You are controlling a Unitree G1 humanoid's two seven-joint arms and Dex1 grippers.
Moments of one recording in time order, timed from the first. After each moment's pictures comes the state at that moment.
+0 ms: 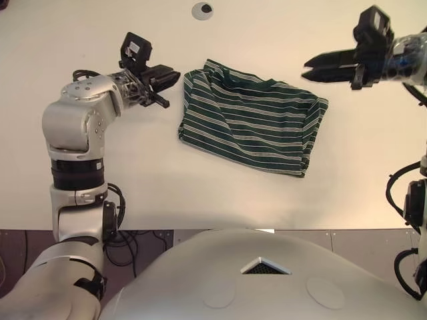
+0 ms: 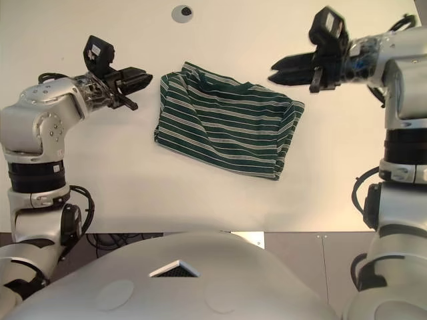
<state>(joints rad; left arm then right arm) -0.29 0.47 0.02 -0.27 -0.34 1.00 -0.61 -0.58 -0.75 0.07 0.20 0.16 0.66 1.24</state>
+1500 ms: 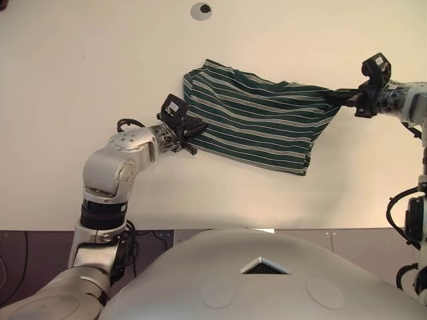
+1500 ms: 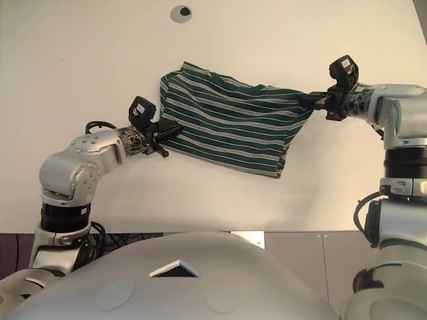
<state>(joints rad) -0.05 0.39 -0.11 -0.39 -0.40 0.99 -0.46 -0.41 -0.81 0.03 0.27 0.28 0.88 1.02</state>
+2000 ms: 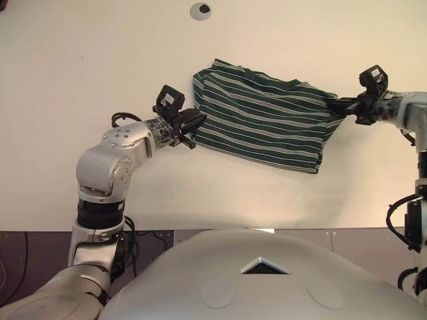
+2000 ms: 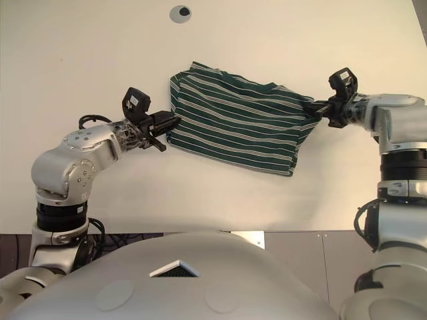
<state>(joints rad) -0.07 0.39 -0.09 -0.41 -0.42 0.99 -0.45 -0.40 -0.76 0.08 0.37 0.22 0.78 0.94</state>
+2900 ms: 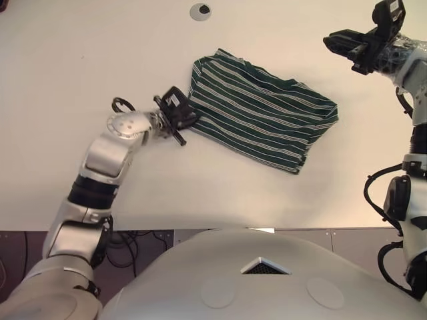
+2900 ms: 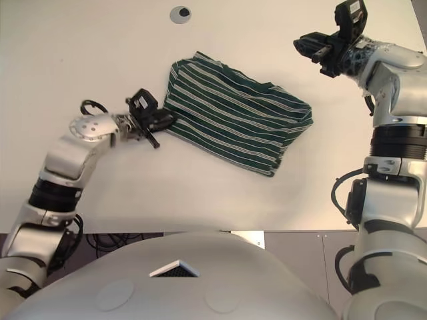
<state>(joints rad) -0.31 0.58 -0.31 0.11 -0.15 0.49 -0.60 -0.53 -0.64 -0.01 0.31 0.28 0.63 0.90</state>
